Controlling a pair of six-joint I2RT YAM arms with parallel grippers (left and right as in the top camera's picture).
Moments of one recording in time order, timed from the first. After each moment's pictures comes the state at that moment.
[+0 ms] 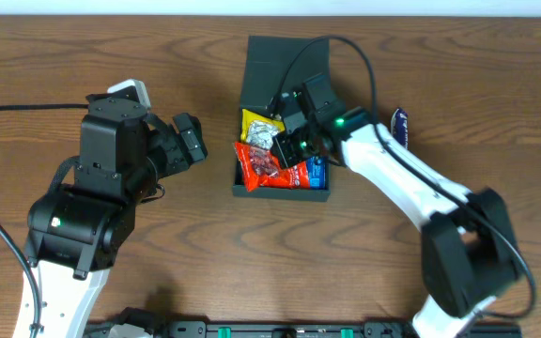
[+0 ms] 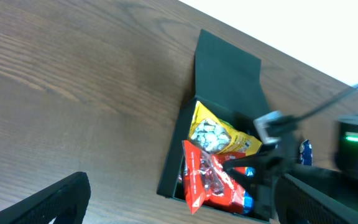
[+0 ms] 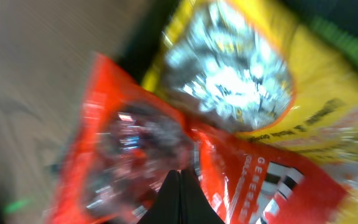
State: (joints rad) left arm -0.27 1.08 1.31 -0.95 -0.04 -0.58; right arm 0.51 1.84 1.34 -0.57 -0.40 0.11
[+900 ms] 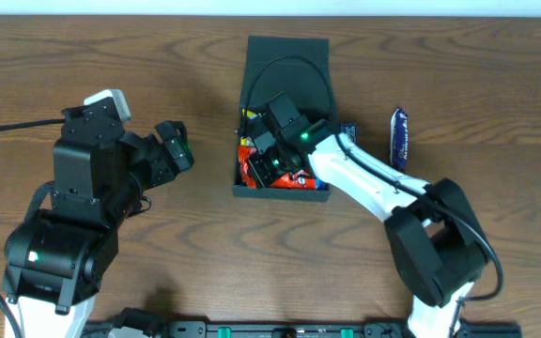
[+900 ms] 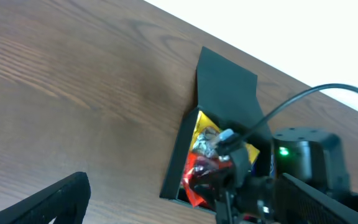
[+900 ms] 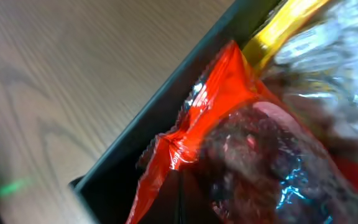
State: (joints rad) left arm -0.24 0.99 1.31 -0.97 -0.05 -0.58; right arm 0.65 1.98 1.36 -0.55 -0.39 0.10
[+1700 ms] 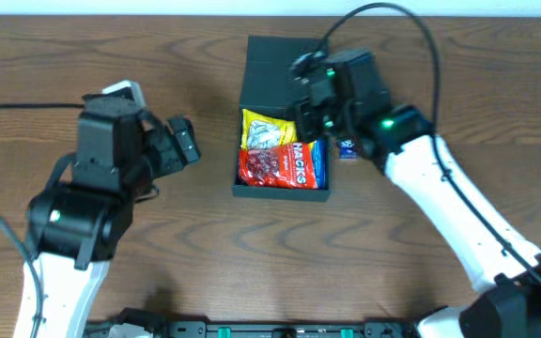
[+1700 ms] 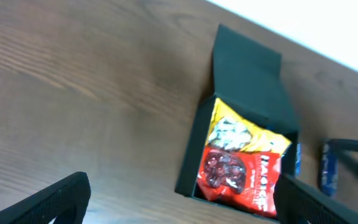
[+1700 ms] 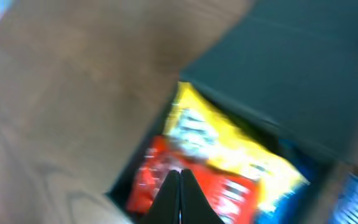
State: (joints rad) left arm -0.24 1.11 1.31 -0.98 -0.06 -0.54; right arm 0.43 1.62 1.39 -0.59 -0.30 0.20
